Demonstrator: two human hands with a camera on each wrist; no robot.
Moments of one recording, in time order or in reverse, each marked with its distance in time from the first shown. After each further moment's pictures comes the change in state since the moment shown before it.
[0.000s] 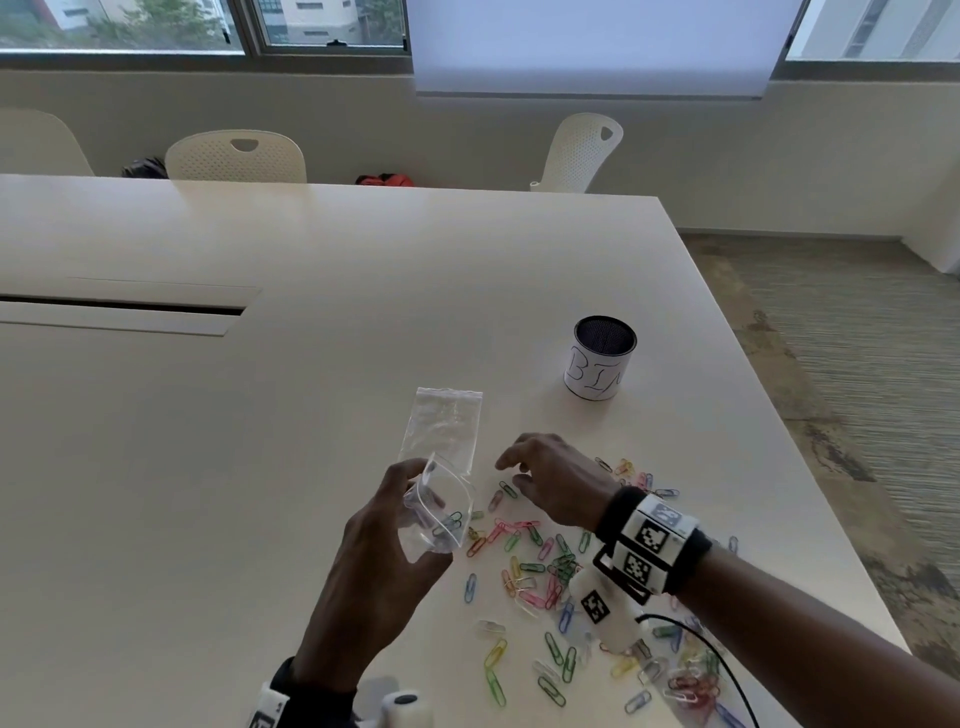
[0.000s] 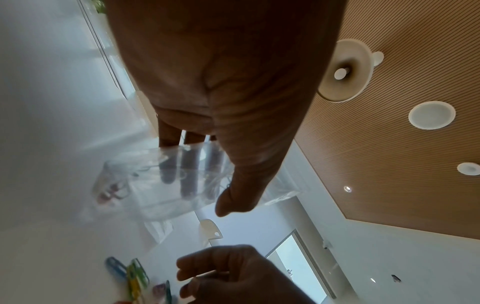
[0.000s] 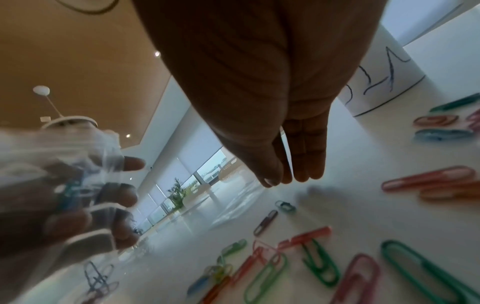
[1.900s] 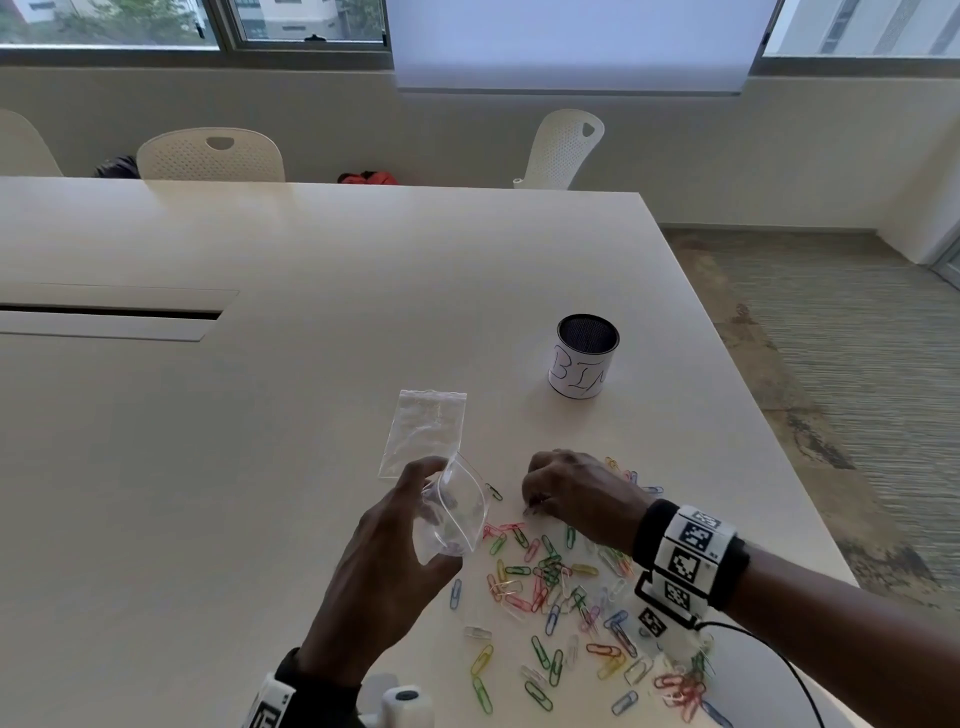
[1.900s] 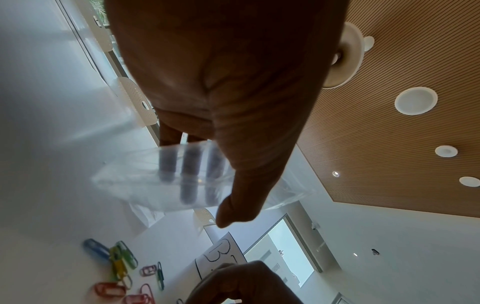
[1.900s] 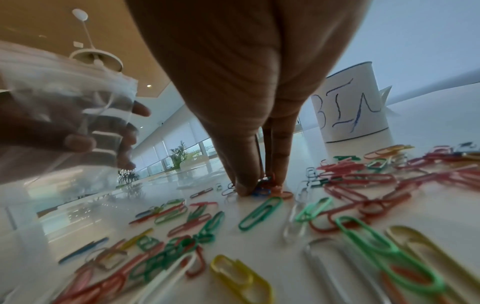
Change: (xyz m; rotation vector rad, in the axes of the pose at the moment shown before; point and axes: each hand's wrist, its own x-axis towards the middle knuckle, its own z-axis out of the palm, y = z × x) left_hand 0.016 0.001 0.016 0.090 -0.111 0.096; right_hand -0.028 0.043 -0.003 -0.167 -0.089 -0.135
